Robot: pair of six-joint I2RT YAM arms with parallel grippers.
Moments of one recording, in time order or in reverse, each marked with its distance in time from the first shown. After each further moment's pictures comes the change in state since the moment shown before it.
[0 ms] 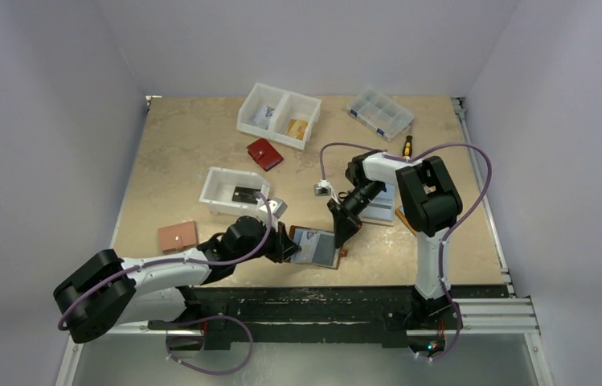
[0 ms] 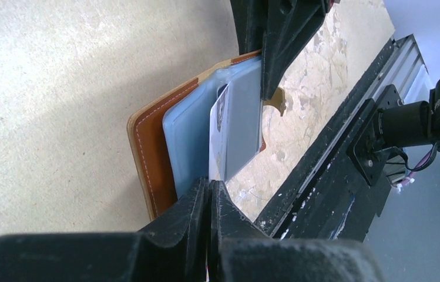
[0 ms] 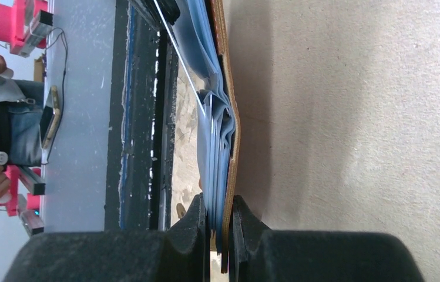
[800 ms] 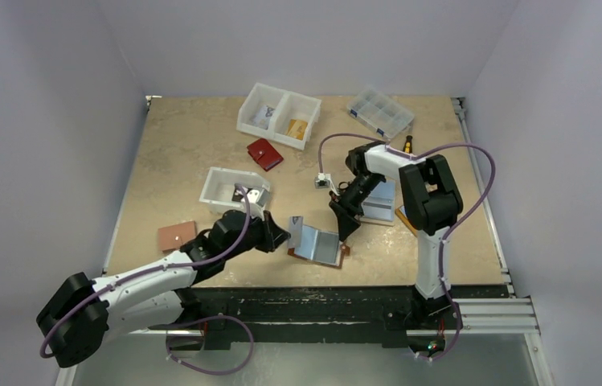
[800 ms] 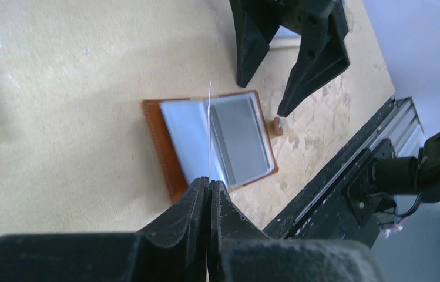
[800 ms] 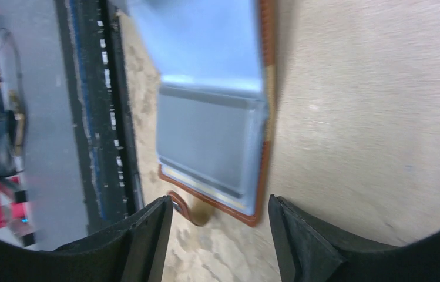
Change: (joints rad) left arm 0.058 -0.194 0.009 -0.177 -0.100 -0.061; right arm -0.026 0.027 0.084 0.000 0.131 0.148
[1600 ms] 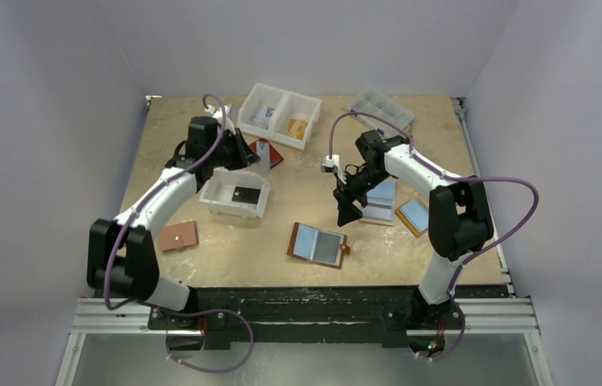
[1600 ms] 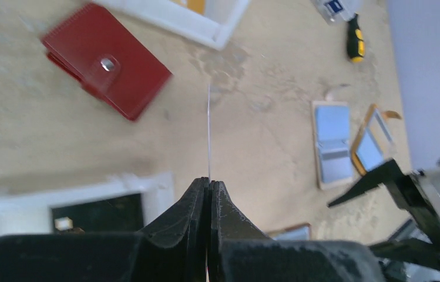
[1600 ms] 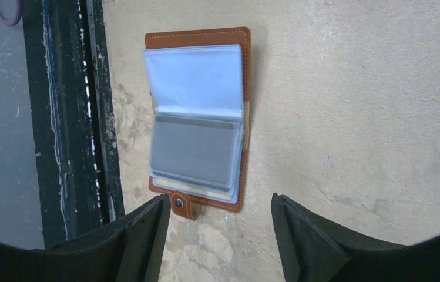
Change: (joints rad) left arm 0.579 0.436 0.674 -0.374 0.309 0.166; right arm -0.018 -0.296 -0.060 0.206 0.023 0.107
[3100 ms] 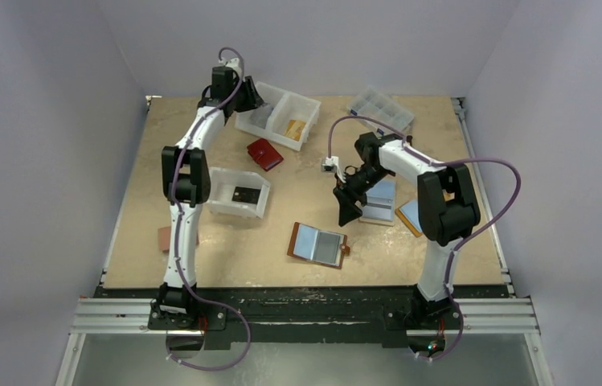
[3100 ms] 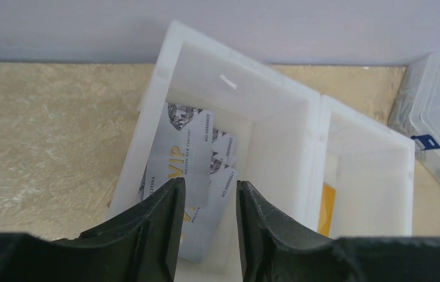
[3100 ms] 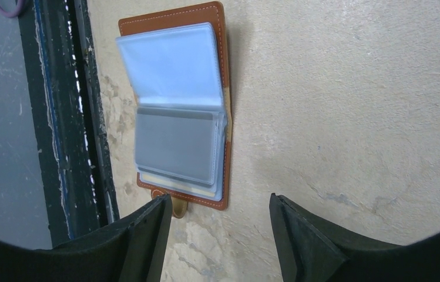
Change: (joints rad) left arm 0.140 1.170 1.318 -0.105 -0.046 0.128; right arm -0.031 0.143 0.064 -0.050 -0.003 -0.018
